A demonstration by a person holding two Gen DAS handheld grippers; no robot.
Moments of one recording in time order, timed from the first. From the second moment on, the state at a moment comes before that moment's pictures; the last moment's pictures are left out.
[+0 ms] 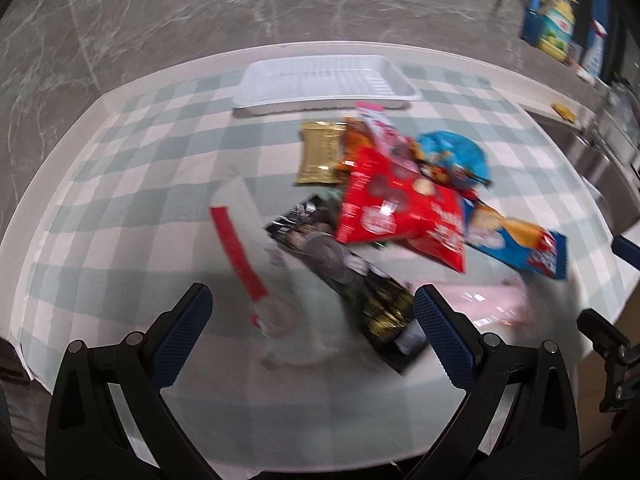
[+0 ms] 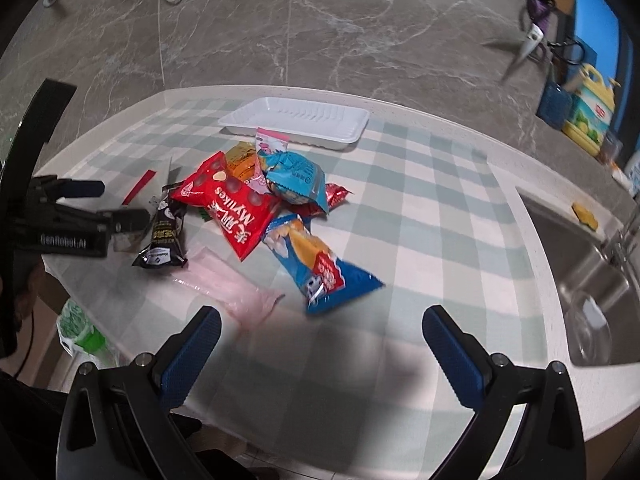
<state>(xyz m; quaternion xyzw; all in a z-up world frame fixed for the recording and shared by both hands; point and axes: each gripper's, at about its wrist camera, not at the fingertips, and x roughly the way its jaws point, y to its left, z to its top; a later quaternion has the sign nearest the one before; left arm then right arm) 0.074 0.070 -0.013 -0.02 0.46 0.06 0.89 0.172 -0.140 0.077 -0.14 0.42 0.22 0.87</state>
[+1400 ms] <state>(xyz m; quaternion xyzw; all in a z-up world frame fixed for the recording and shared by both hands) 0.161 0.189 -0.071 -0.20 0.54 -0.02 0.82 0.270 -0.129 0.013 0.09 0.58 0.32 0.75</state>
